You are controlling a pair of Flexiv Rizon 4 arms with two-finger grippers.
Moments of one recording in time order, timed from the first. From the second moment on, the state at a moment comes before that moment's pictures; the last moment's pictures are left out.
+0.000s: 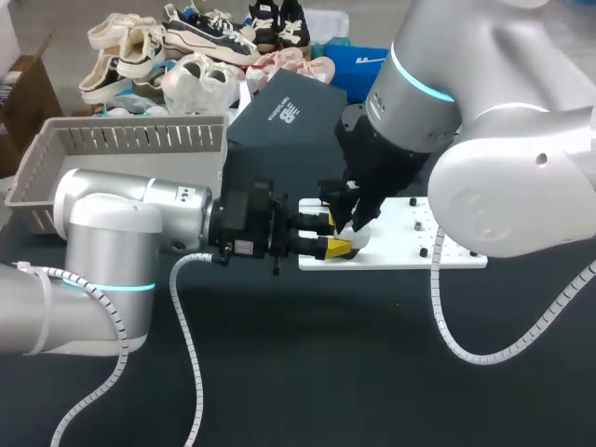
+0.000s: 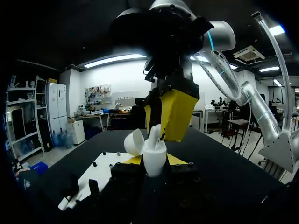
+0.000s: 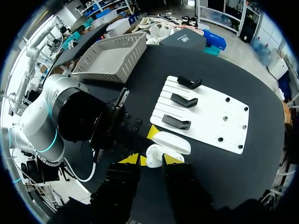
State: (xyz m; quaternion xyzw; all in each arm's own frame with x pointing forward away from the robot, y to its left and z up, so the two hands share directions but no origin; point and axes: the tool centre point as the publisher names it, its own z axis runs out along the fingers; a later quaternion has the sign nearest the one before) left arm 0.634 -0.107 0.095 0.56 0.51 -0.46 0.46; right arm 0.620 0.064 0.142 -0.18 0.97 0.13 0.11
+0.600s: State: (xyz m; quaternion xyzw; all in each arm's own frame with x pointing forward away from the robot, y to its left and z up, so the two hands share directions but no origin) left arm 0.634 -0.107 0.095 0.56 0.51 -0.46 0.46; right arm 0.621 0.068 0.150 -0.18 0.97 0.13 0.11
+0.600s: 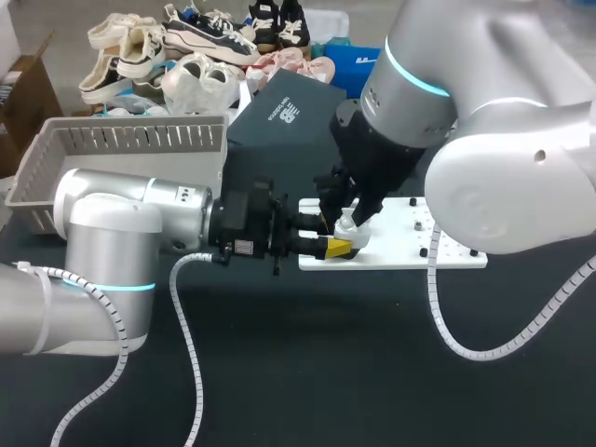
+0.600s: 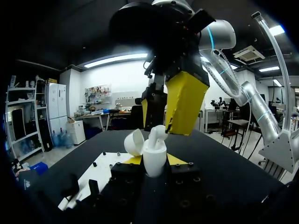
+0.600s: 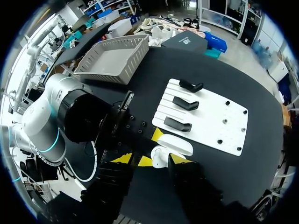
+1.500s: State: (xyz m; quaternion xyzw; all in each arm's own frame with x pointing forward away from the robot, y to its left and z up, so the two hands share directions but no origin) left arm 0.634 -0.107 0.095 0.56 0.51 -0.46 0.46; right arm 0.606 0.026 0.153 -0.12 0.98 0.08 0.12
